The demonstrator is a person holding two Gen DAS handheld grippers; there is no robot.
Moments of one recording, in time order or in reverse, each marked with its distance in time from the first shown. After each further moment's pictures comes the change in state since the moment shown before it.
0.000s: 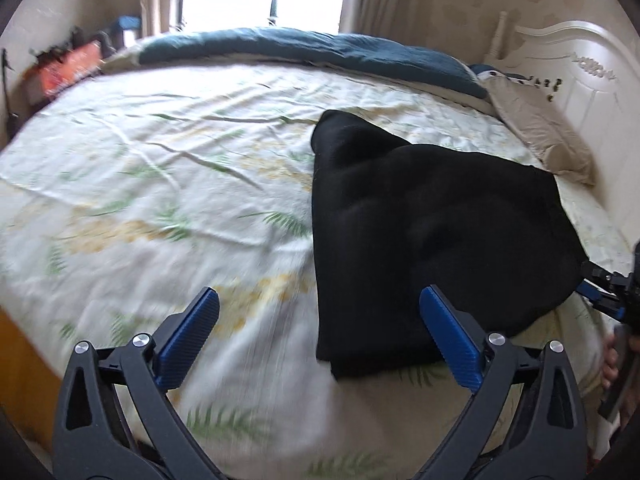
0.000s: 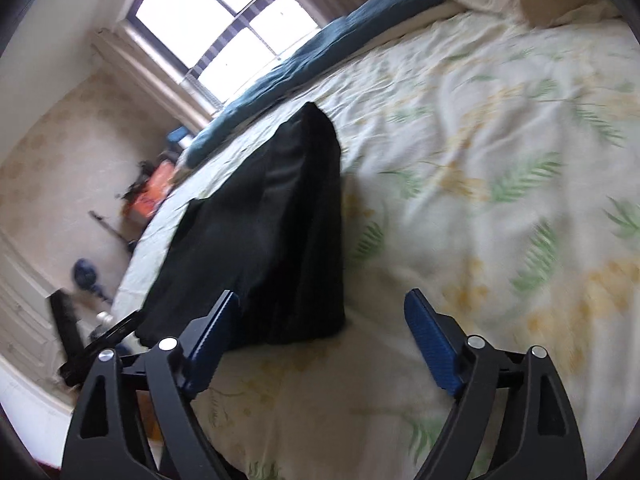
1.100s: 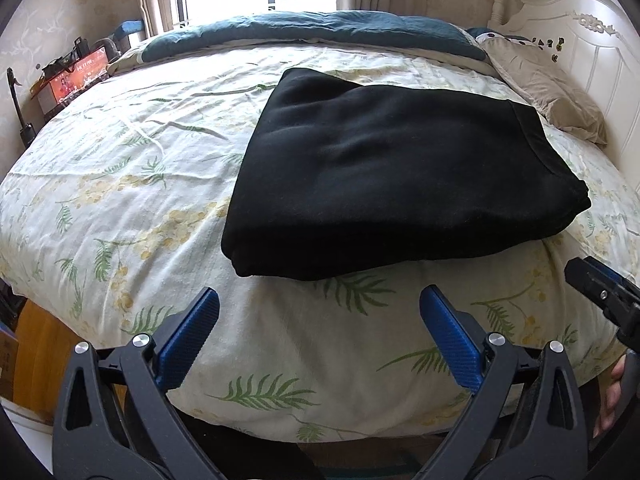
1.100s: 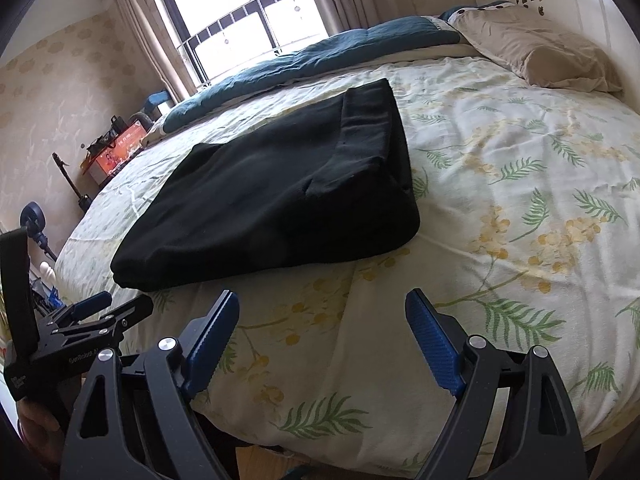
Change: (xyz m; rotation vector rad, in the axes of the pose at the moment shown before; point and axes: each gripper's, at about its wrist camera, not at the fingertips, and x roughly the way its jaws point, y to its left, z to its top) left arm -0.007 -0.068 -0.041 0.051 0.075 0.084; right arm -0.009 0.073 -0.061 -0.226 -0.009 -0.178
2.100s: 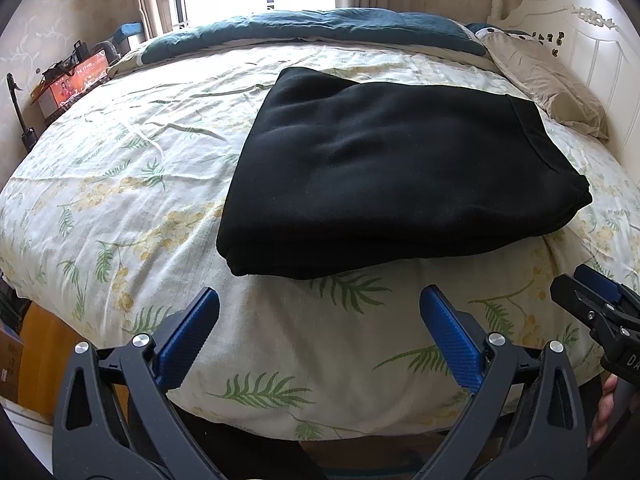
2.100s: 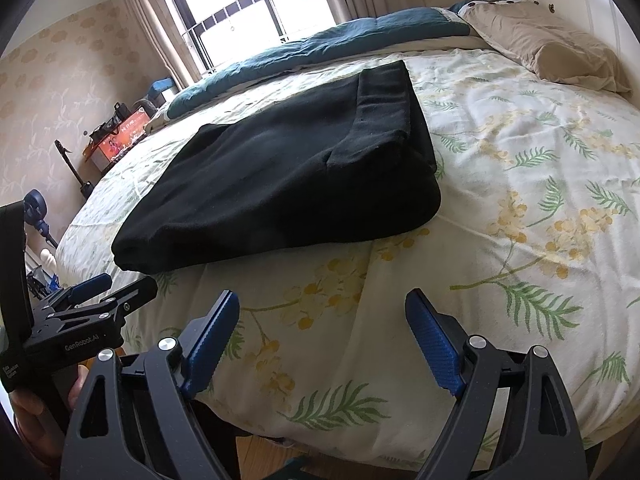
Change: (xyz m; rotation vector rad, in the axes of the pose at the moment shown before) left arm 0.000 -0.007 -0.001 0.011 0.008 0.020; right arm 0.006 0.008 -0.009 -0.016 0.039 0.011
